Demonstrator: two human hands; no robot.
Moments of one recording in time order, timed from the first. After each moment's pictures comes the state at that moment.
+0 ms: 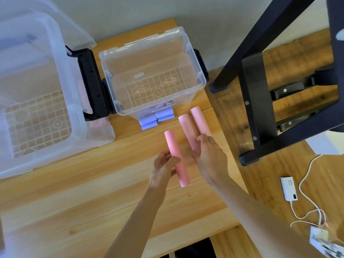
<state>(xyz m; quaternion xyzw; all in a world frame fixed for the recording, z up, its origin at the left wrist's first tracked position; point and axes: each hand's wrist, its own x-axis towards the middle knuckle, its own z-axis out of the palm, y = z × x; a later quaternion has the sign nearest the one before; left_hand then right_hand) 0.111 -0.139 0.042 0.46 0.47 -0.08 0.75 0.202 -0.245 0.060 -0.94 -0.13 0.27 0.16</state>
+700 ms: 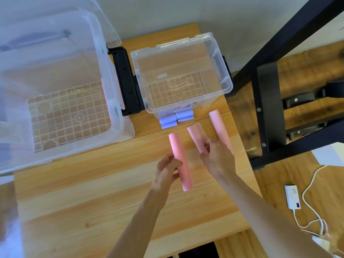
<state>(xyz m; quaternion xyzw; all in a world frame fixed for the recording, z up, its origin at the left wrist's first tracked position) 0.078 -0.099 0.046 0.43 0.45 -0.08 0.78 0.194 -0.213 0.051 -0.95 -0.11 0.27 0.14</state>
